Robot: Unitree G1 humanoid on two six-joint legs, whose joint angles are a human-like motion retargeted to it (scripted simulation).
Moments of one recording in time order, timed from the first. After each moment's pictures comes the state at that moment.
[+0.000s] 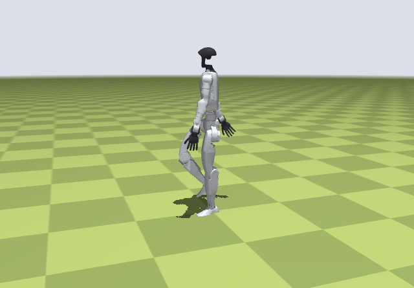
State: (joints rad) left arm -0.17 0.24 0.23 1.39 0.07 0.11 -0.12; right arm 0.09 -0.21 0.00 1.70 -0.38 0.24 0.14; waist -0.30 0.10 0.04; left_leg -0.06 0.09 0.37 0.02 -0.02 0.07; right_leg -0.65 -0.09 -0.24 1.31 -0.08 0.11
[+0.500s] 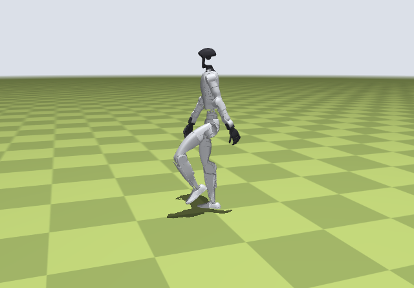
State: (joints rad) left arm 0.23 0.14 0.49 1.70 0.00 0.14 -0.13; right arm -0.24 -0.18 0.14 1.18 -0.41 0.13 0.18; waist -0.03 -0.05 0.08; left_leg -0.87 0.27 0.35 1.43 0.06 0.17; right_leg 0.01 -0.10 -0.34 0.08 -0.10 -0.02
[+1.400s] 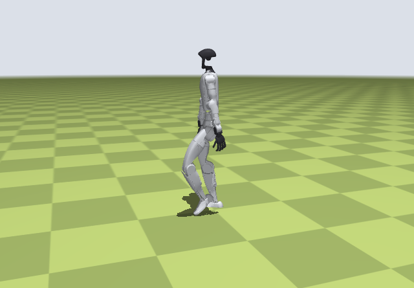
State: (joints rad) left arm 0.06 0.15 0.42 1.66 -0.05 0.04 -0.04; right arm -0.17 -0.15 0.12 1.48 -0.42 0.21 0.22; waist -0.09 -0.01 0.07; left_leg -0.57 0.22 0.34 1.09 0.17 0.13; right_leg 0.01 -0.04 -0.34 0.22 -0.22 0.01
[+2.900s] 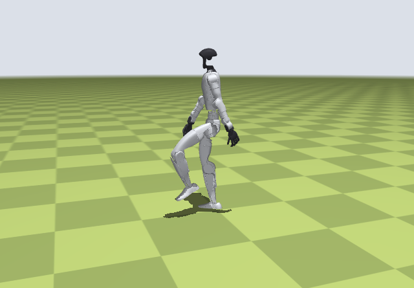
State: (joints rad) left arm 0.17 0.15 0.45 1.70 0.05 0.12 -0.14; right arm -0.30 -0.15 0.16 1.18 -0.40 0.11 0.21; waist 0.03 -0.07 0.14; left_leg -0.92 0.36 0.41 1.42 0.02 0.24; right_leg -0.01 -0.06 -0.27 0.20 -0.17 -0.08
